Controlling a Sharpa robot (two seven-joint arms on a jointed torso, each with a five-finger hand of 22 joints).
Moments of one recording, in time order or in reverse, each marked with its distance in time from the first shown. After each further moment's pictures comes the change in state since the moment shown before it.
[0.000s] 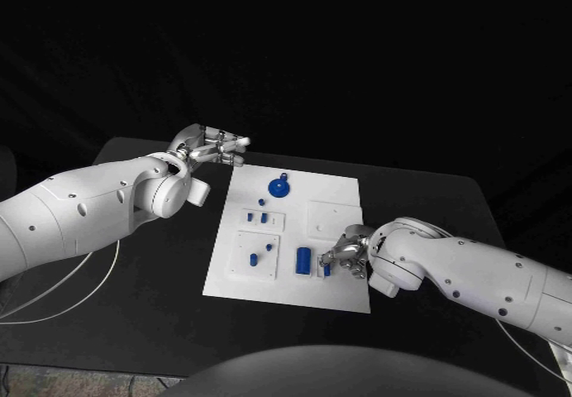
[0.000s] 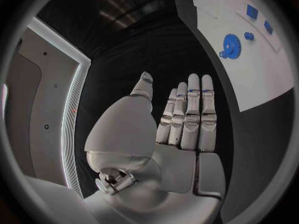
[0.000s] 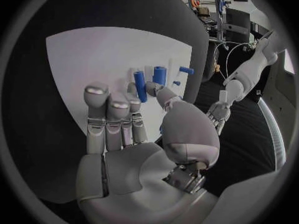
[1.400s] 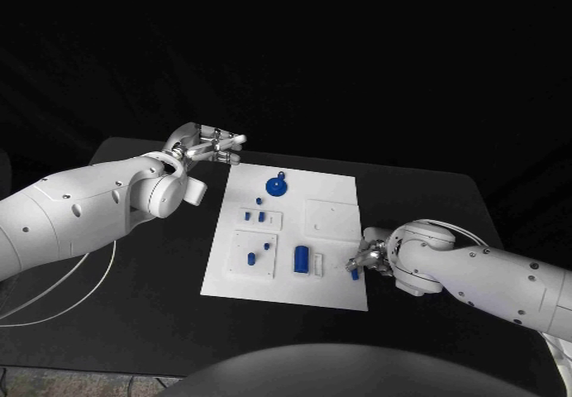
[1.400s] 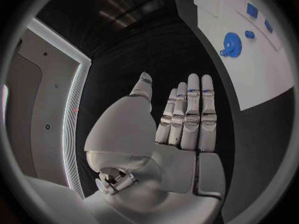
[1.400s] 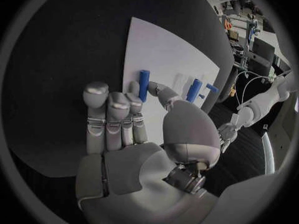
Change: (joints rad) left arm 0.000 -0.003 0.000 0.003 0.002 -0.011 0.008; left_hand -0.007 -0.007 0.000 0.000 0.000 0.000 0.000 0.000 0.000 0.000 0.000 0.000 0.000 0.000 0.000 0.000 -0.002 0.000 0.000 0.000 0.000 0.010; right arm -0.011 -0.082 -0.030 -0.017 -0.253 0.092 0.005; right_hand -0.002 -0.007 -0.011 0.058 0.006 0.016 -0.015 0.033 0.010 0.007 0.000 0.000 0.005 0.003 -0.003 0.000 0.002 -0.001 0.000 0.000 0.000 0.000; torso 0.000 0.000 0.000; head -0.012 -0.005
